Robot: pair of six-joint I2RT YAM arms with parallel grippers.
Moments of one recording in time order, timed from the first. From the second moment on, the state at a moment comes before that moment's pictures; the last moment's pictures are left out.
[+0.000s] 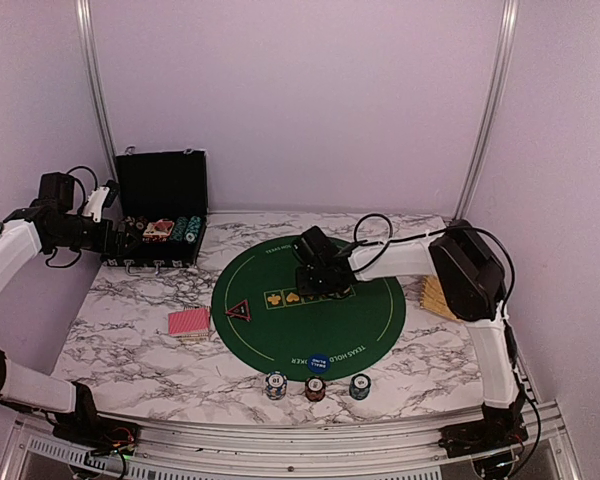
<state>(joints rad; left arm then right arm) 0.10 1.24 1.09 -0.63 0.43 0.20 0.78 2.24 1.60 -0.30 0.30 0.53</state>
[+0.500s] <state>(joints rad) 0.10 1.24 1.09 -0.63 0.43 0.21 0.74 2.35 1.76 -0.36 0.35 0.58</state>
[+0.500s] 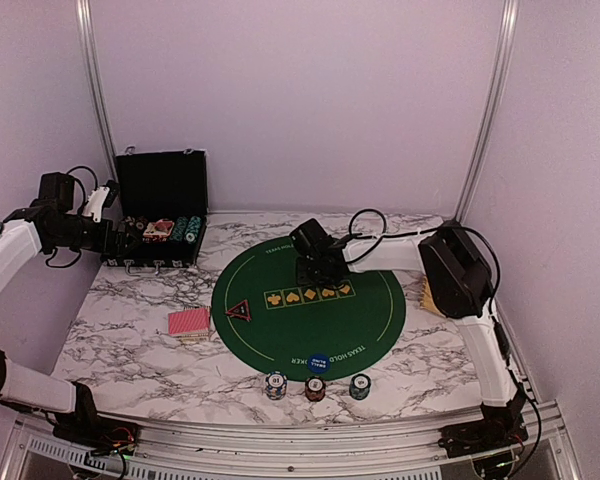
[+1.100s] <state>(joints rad) 0.10 1.24 1.09 -0.65 0.43 0.23 0.69 2.41 1.87 -0.41 0.42 0.53</state>
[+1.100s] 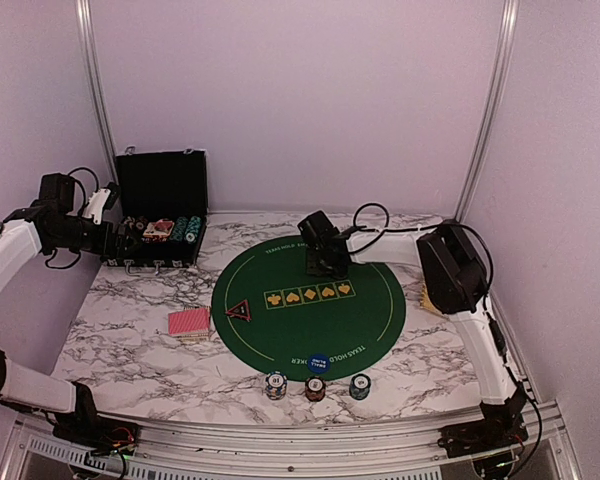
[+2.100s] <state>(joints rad) 0.10 1.23 1.09 -0.67 0.44 0.25 1.01 1.90 1.30 -0.58 0.03 0.14</state>
